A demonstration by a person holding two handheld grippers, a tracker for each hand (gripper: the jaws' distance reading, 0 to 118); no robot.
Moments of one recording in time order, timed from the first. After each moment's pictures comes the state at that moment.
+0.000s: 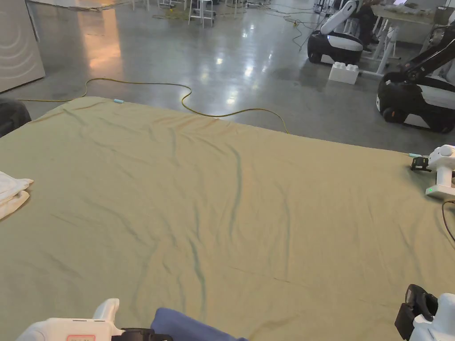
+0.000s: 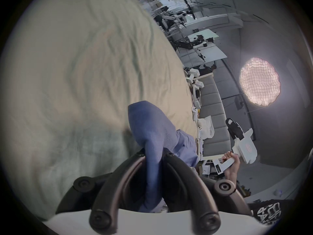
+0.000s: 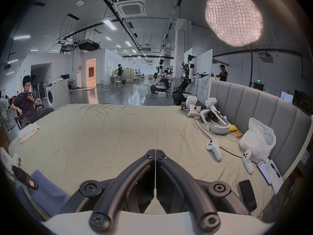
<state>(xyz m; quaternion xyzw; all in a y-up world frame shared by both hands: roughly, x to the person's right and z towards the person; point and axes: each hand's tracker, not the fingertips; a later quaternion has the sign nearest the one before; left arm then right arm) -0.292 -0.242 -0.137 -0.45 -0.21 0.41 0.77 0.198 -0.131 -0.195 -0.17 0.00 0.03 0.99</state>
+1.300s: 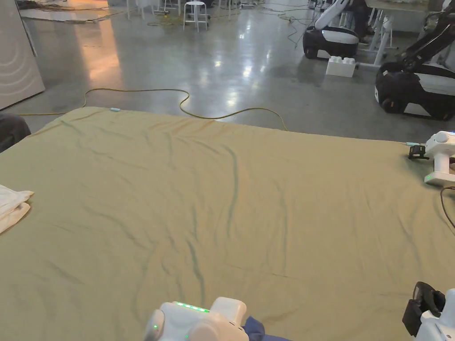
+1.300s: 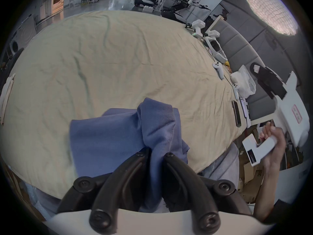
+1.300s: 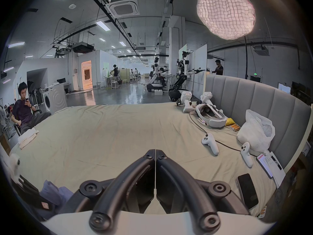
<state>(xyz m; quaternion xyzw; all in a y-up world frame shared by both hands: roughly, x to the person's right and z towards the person) -0.066 -0.177 -0.172 -0.57 -0.14 0.12 0.80 0.226 -0.141 -0.191 -0.18 -0.02 0.00 0.98</state>
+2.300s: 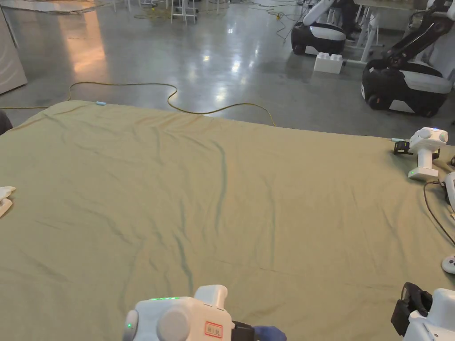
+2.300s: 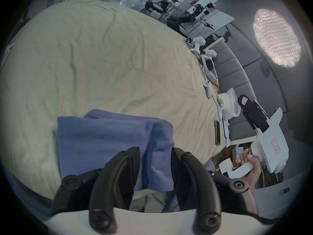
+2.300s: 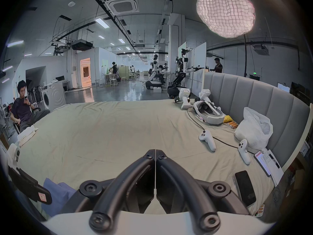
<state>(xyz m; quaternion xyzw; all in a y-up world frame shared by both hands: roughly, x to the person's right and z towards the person) -0.092 -0.167 -0.176 -0.54 -0.16 0.24 0.79 0.230 -0.144 -0.184 -0.19 -0.02 0.00 0.98</state>
